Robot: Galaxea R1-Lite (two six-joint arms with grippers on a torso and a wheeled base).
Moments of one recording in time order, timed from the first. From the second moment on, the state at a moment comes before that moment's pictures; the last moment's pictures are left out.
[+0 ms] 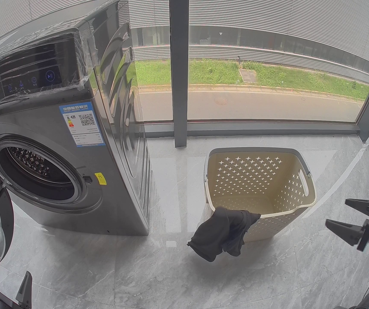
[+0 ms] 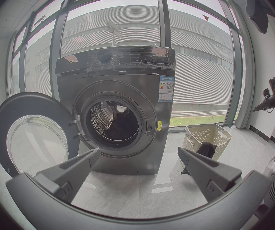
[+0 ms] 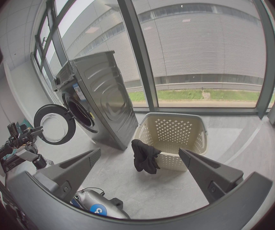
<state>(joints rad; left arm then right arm) -0.01 0.01 -0.02 0.00 0.02 -0.01 0.25 0.93 -0.33 -0.31 0.25 0.05</state>
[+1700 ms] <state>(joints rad) -0.01 0.02 -0.02 0.00 0.02 -0.02 0.37 2.25 -0.77 -0.76 0.12 -0.21</state>
